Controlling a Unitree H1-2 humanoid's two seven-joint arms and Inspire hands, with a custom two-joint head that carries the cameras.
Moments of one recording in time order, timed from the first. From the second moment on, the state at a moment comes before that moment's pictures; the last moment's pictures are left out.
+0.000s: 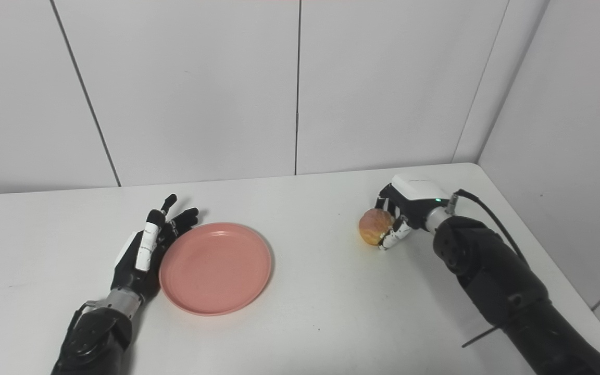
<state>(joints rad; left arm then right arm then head) -0.50 0.09 0.00 0.48 -0.15 -0.05 -0.24 -0.64 -0.59 0.34 0.38 -0.68 0.10 0.25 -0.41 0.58</state>
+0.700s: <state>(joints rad) -0.50 0.06 -0.02 0.45 -0.12 -0.01 -0.19 -0.65 -0.57 0.31 0.04 -0.68 0.10 0.36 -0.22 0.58</state>
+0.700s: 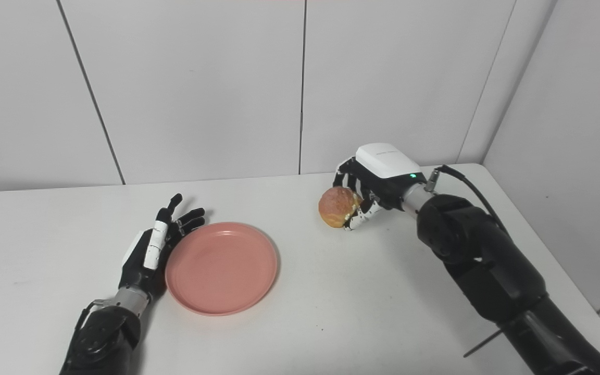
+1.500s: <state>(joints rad) -0.50 0.01 -0.05 0.46 -0.08 -0.03 -0.16 -0.64 -0.41 0.37 -0.02 -0.69 -0.02 0.36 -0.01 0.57</state>
